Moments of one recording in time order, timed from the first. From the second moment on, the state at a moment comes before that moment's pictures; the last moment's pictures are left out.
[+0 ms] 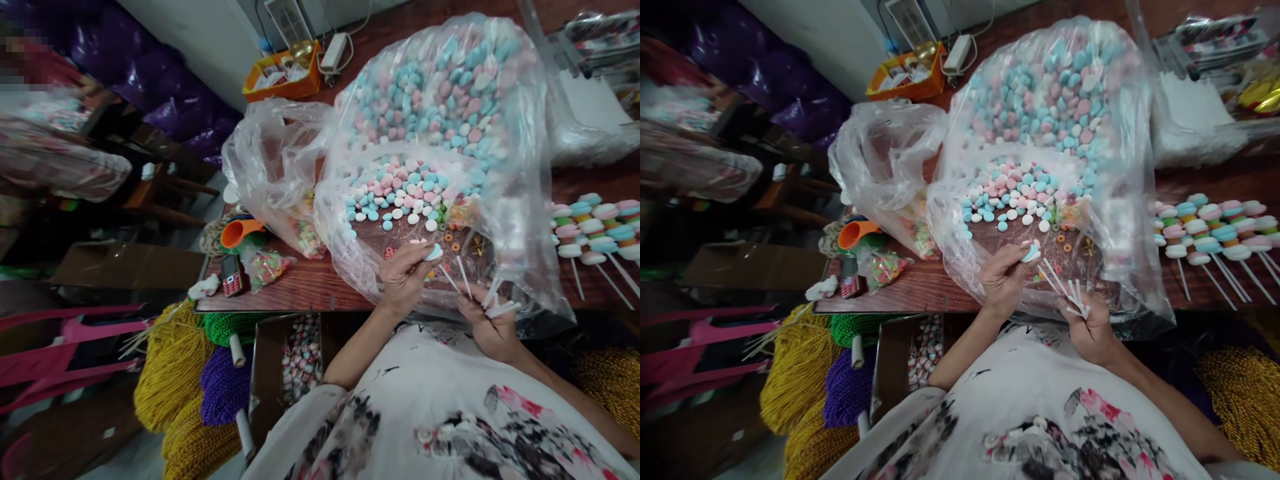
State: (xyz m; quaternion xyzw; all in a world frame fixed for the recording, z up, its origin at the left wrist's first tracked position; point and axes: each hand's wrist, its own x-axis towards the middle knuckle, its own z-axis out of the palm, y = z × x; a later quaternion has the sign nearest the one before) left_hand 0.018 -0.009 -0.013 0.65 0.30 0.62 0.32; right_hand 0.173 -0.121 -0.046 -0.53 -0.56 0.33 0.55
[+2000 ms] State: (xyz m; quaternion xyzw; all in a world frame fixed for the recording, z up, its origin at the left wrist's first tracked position) left_hand 0.004 0.000 -0.017 0.38 0.38 0.51 0.67; right_hand 0.202 -0.122 -0.053 -0.54 -0.66 0.24 0.47
